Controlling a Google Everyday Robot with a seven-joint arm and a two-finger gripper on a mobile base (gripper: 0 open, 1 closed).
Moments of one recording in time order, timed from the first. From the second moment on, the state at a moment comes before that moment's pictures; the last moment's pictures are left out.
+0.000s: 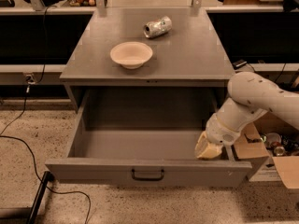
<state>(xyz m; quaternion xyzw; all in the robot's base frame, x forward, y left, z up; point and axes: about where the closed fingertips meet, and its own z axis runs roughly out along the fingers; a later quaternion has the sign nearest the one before) 0.472 -0.174 0.649 -0.67 0.71 0.21 0.08</state>
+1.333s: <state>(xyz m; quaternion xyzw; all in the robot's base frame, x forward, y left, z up) 0.497 -0.170 0.760 -0.70 0.67 0.13 0.21</state>
